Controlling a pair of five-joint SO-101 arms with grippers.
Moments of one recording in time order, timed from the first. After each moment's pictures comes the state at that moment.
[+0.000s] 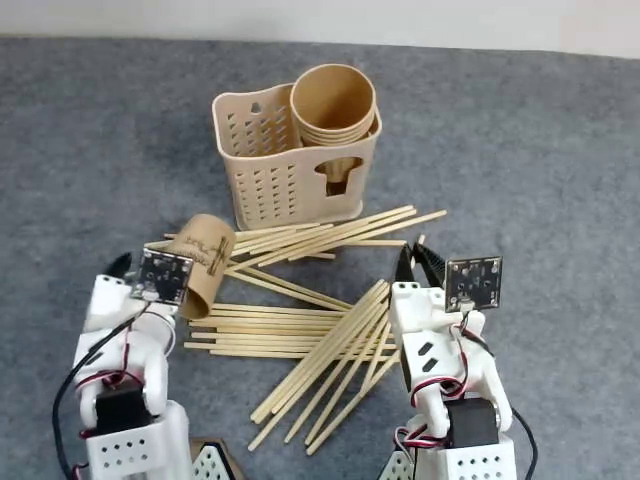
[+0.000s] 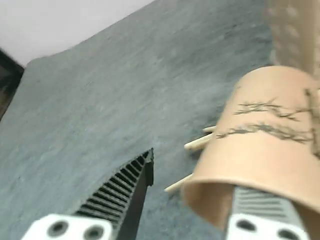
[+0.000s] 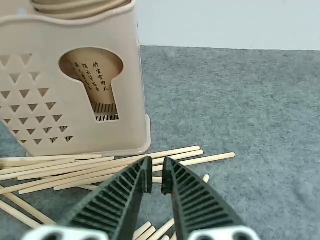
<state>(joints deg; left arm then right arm) -18.0 -104.1 96.0 45.1 -25.8 -11.0 -104.6 89.9 40.1 1.1</state>
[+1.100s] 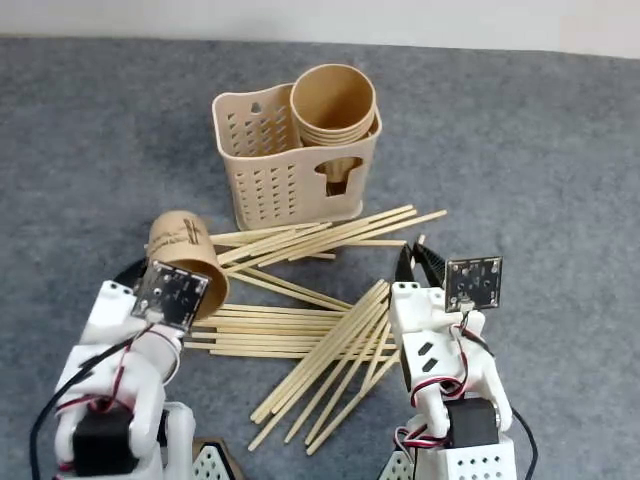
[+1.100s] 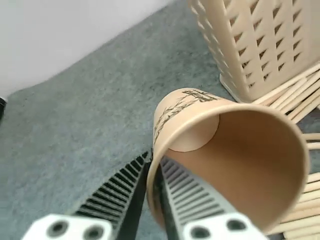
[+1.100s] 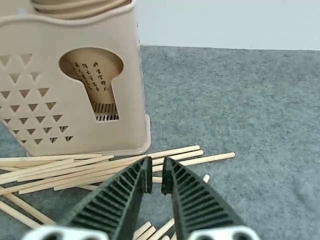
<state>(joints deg) -10.4 -104.6 71.3 70.3 -25.7 -11.0 -104.6 89.9 40.1 1.1</state>
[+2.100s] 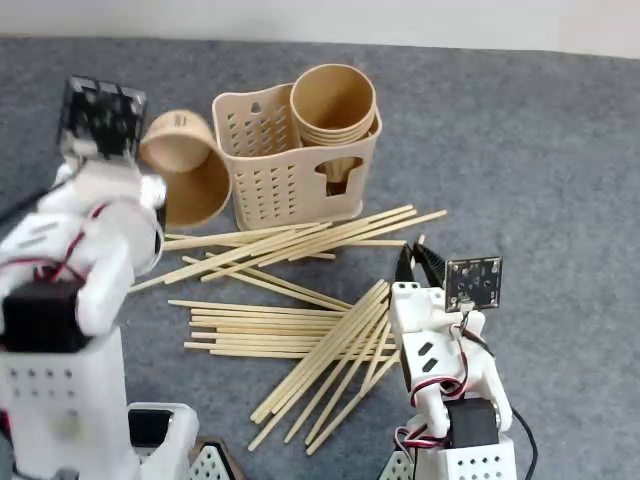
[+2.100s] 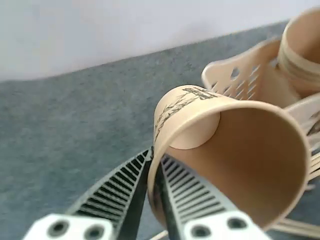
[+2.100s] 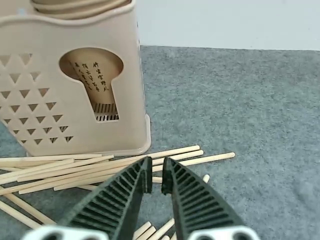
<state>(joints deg) -4.9 -44.9 10.0 75.8 -4.7 -11.0 -104.6 89.9 40.1 1.1</state>
